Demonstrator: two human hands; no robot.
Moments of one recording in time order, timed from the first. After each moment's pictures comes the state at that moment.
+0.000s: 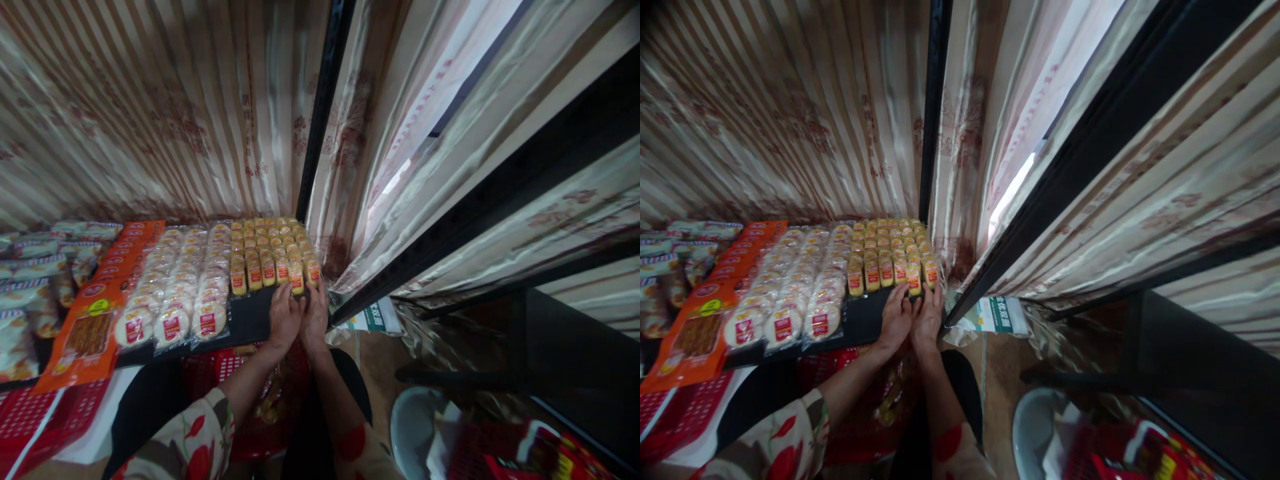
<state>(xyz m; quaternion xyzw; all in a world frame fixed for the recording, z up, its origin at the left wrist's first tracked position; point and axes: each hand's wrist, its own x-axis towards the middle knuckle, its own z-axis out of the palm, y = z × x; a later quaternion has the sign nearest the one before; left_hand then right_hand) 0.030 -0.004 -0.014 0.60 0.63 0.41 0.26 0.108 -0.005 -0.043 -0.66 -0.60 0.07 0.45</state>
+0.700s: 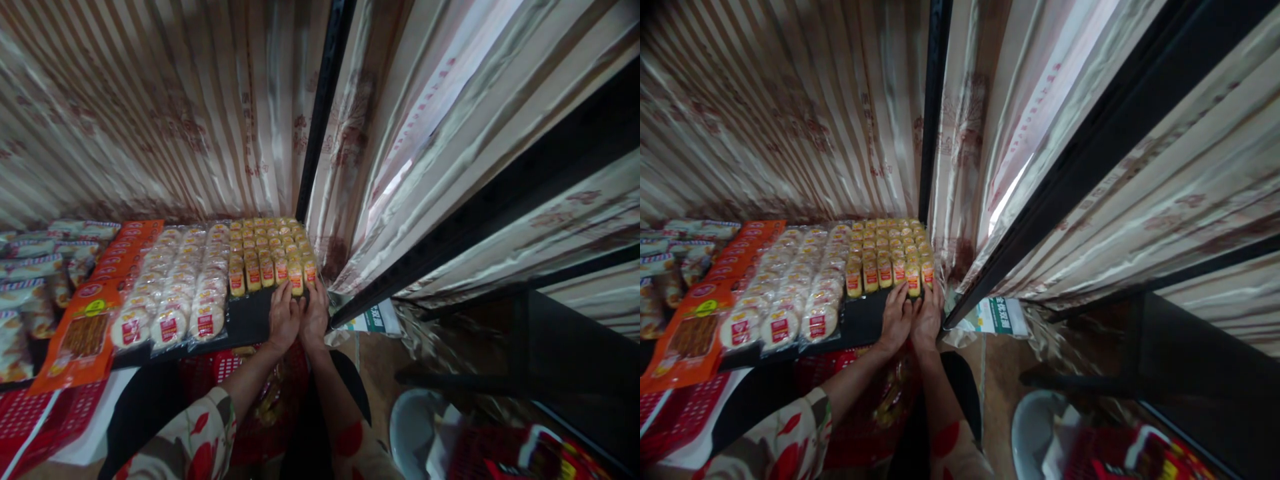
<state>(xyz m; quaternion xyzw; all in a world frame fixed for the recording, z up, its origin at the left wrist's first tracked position) 0.030 -0.004 -0.016 0.63 0.62 0.40 0.26 0.114 0.002 -0.048 -0.65 -0.61 0.08 0.45</state>
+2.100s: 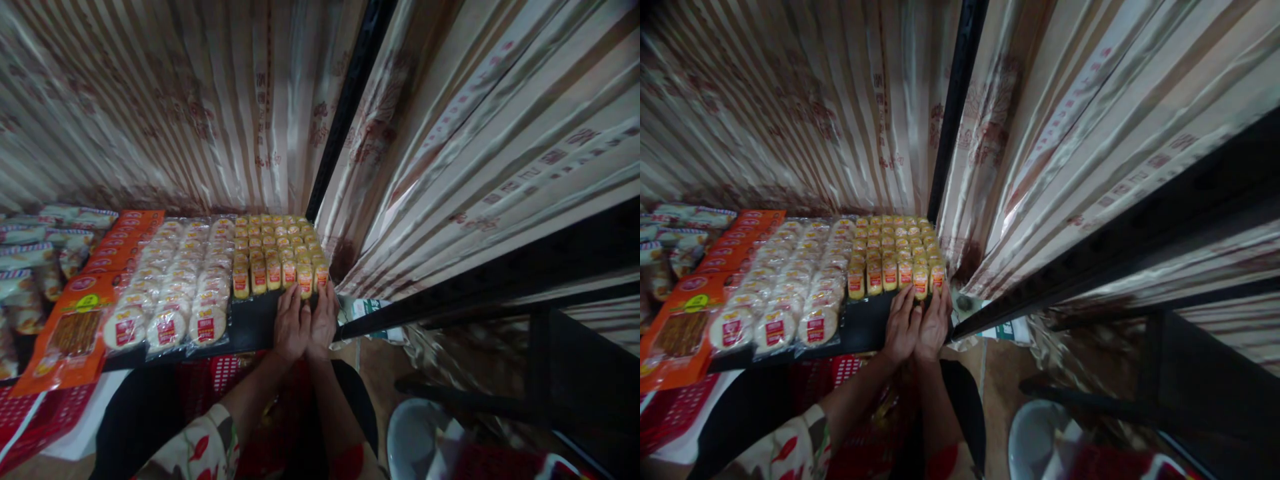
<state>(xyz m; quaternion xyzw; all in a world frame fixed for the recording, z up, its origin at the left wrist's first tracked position) 0.029 -0.008 -0.020 0.66 0.59 0.40 0.24 0.109 0.001 -0.044 -0.66 -0.62 0.02 0.41</state>
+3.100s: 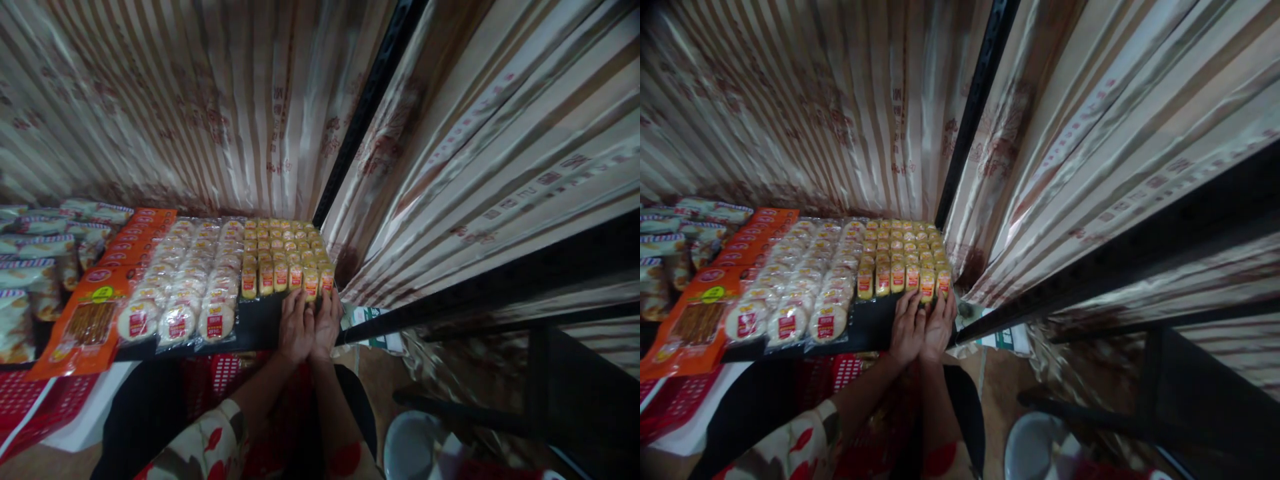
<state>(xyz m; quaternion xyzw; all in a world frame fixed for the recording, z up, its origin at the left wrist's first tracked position) 0.031 -0.009 -0.026 0.63 0.59 0.45 0.21 0.110 0.006 -0.054 -0.66 -0.62 0.00 0.42</state>
